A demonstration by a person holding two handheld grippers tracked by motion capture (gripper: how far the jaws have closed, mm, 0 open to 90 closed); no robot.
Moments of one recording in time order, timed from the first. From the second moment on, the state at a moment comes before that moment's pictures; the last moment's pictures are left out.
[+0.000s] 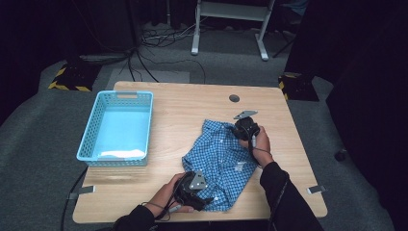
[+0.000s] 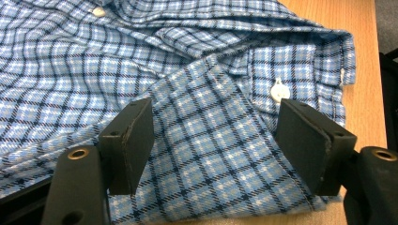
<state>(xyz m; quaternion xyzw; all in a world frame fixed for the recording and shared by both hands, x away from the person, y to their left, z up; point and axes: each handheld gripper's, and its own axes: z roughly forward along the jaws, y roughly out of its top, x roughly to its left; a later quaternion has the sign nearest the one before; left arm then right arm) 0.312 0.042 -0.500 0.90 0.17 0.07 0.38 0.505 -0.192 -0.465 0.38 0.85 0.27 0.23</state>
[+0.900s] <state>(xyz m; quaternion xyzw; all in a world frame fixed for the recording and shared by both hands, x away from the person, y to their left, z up) 0.312 0.043 -0.502 0.90 0.18 0.07 0.39 0.510 -0.194 -0.481 0.39 0.86 0.26 0.21</state>
